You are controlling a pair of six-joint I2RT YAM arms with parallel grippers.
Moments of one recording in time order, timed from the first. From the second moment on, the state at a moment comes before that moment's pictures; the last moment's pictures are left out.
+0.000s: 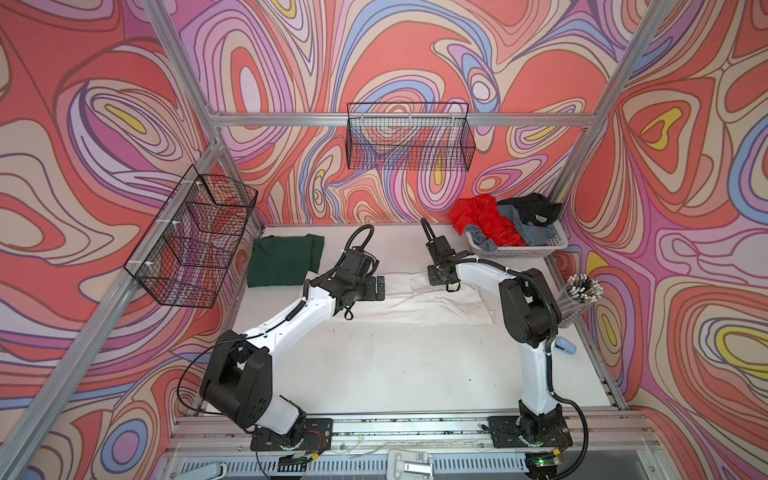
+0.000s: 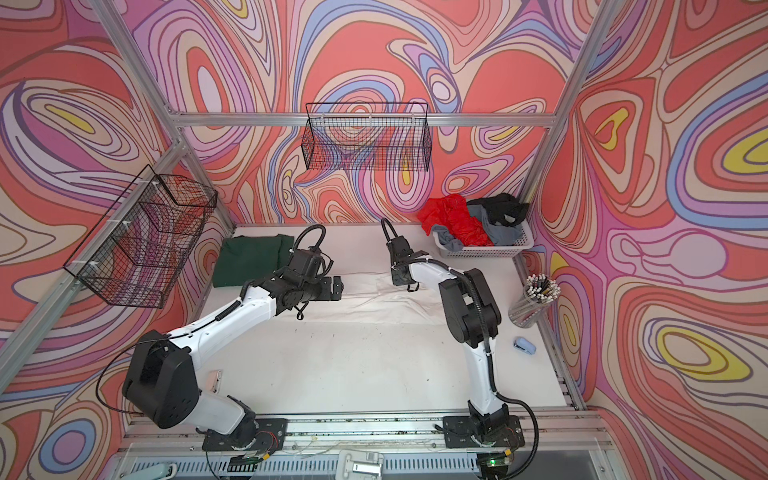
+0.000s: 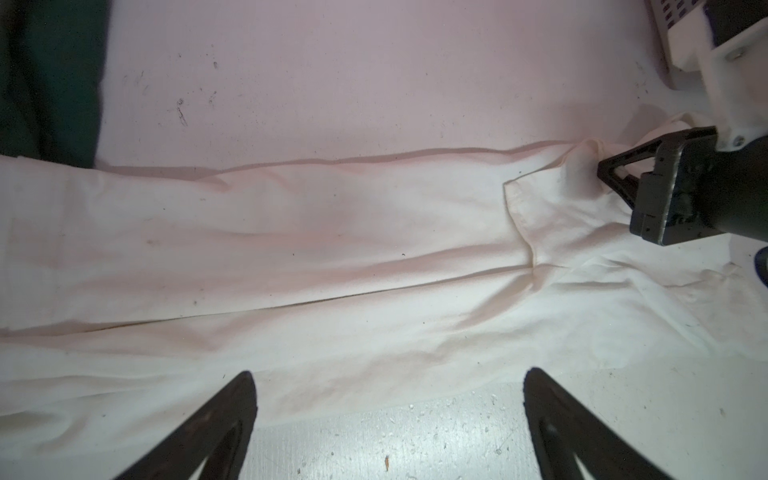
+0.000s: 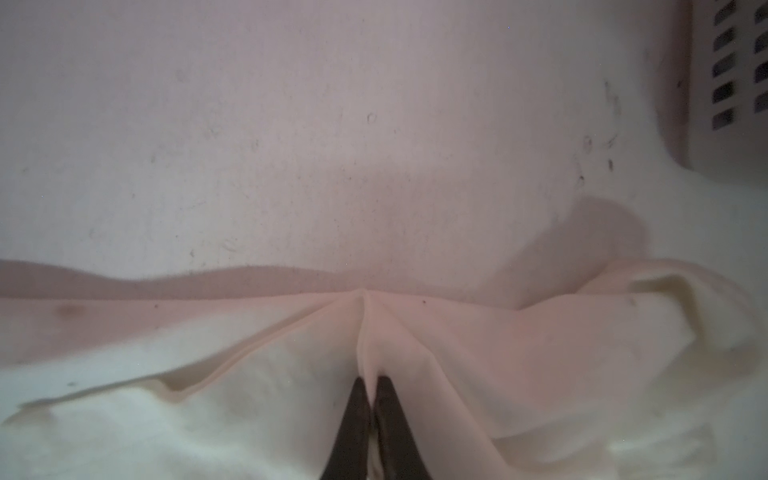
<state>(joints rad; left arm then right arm) -0.51 1.50 1.12 -0.50 -0.11 -0.45 0.41 2.14 1.55 -0.51 0.26 0.26</state>
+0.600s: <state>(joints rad) -0.51 1.53 1.15 -0.52 -0.16 -0.40 0.33 2.14 1.61 -0.58 0.43 0.34</state>
